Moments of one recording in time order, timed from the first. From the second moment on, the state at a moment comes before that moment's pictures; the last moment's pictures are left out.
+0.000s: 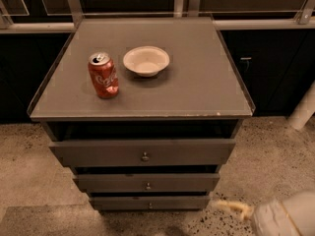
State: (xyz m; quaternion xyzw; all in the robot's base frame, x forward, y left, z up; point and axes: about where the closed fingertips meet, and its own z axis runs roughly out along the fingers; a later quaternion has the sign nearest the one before) arm 0.249 -0.161 0.690 -0.64 0.62 0.36 0.27
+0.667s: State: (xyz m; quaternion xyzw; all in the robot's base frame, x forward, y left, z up) arm 0.217 -0.149 0.658 -0.63 0.61 0.41 0.25
